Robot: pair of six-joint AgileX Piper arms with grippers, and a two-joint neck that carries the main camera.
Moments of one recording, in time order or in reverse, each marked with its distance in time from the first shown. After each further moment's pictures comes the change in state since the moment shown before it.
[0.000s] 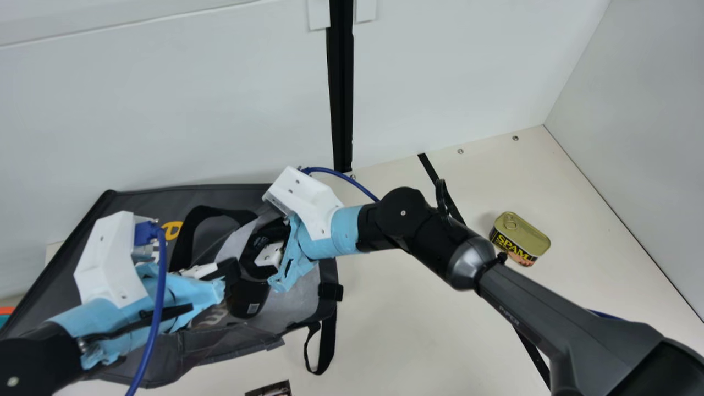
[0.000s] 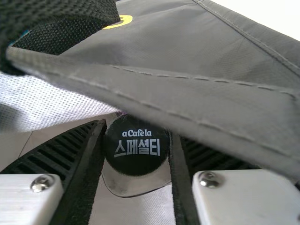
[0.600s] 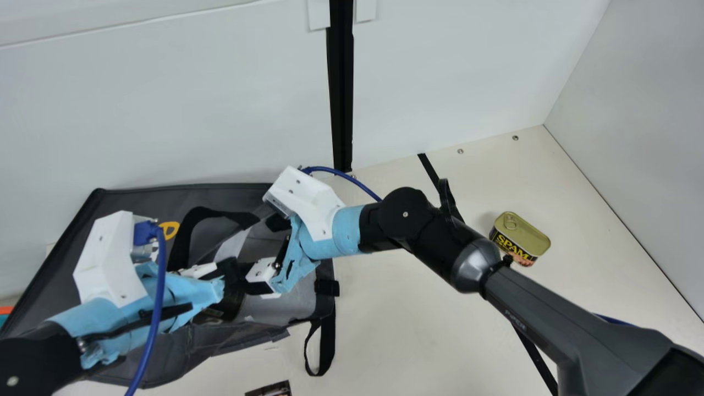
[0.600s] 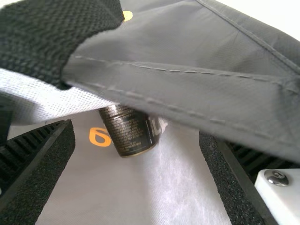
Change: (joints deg) left arm 0.0 0.0 0.0 0.0 0.0 0.0; right arm 0.0 -1.7 0.6 -2.0 0.0 1.6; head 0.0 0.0
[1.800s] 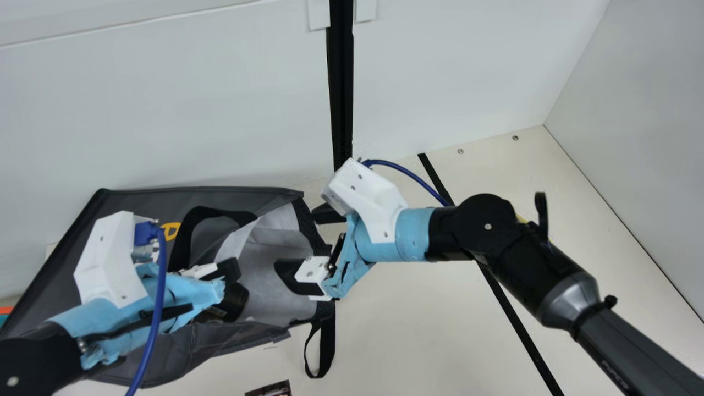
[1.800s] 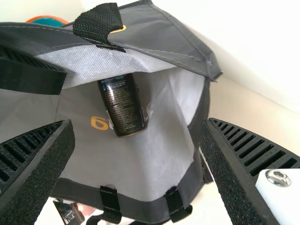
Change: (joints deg) left arm 0.0 0.0 0.0 0.0 0.0 0.0; right arm -8.3 -14.7 8.8 -2.2 4.6 1.0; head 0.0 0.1
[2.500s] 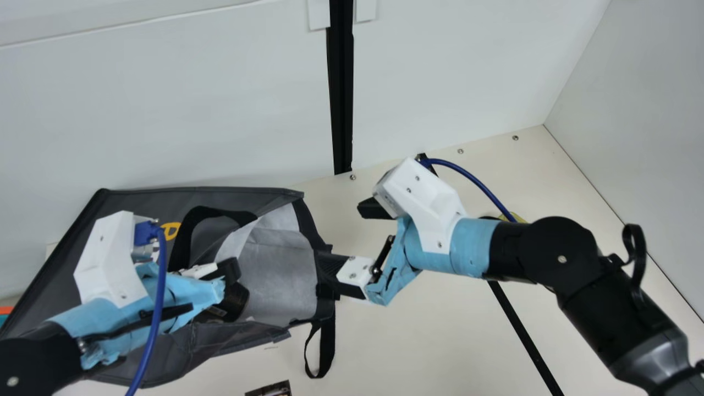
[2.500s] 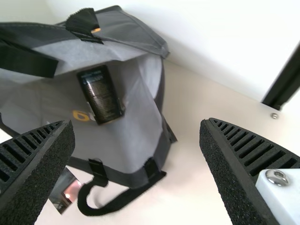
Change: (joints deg) left arm 0.0 0.0 0.0 0.0 0.0 0.0; right arm -6.4 -12.1 5.0 -7.5 0.9 7.2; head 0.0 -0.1
